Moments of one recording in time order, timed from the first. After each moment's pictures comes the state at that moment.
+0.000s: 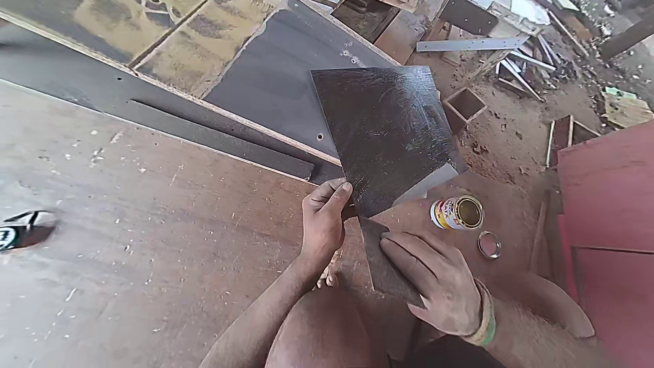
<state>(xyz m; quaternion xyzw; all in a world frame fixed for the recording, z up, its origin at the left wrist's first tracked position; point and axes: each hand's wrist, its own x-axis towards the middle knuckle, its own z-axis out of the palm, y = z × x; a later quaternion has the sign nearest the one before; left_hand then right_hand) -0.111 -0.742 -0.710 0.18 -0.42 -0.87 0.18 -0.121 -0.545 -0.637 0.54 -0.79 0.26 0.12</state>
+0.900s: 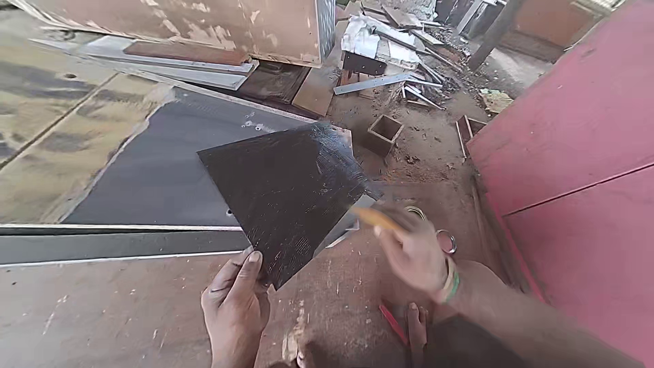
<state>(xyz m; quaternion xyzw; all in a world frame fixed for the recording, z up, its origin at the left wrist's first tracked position) -0.106 -0.755 -0.713 0.16 -0.50 -0.81 0.25 -0.173 -0.494 -0.616 0.29 -0.89 0.31 0.17</state>
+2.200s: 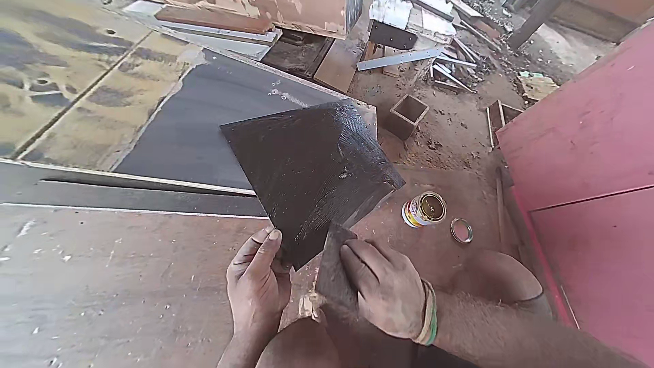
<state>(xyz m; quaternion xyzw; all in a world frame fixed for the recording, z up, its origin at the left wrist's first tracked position) -0.084 -0.752 -0.699 0.23 -0.43 -0.84 0.22 -0.107 -0.550 -0.649 0.44 -0.86 0.19 0.17</state>
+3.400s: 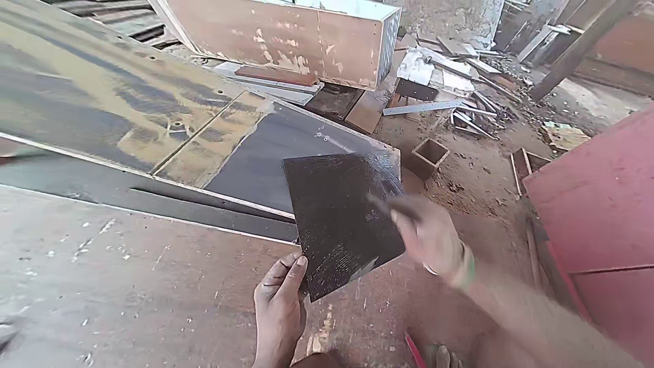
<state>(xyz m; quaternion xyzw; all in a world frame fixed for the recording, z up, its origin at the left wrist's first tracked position) -0.077 -0.758 -0.701 0.24 -0.47 -0.81 0.26 -0.219 -0.546 -0.597 0.35 -0.89 0.27 0.12</state>
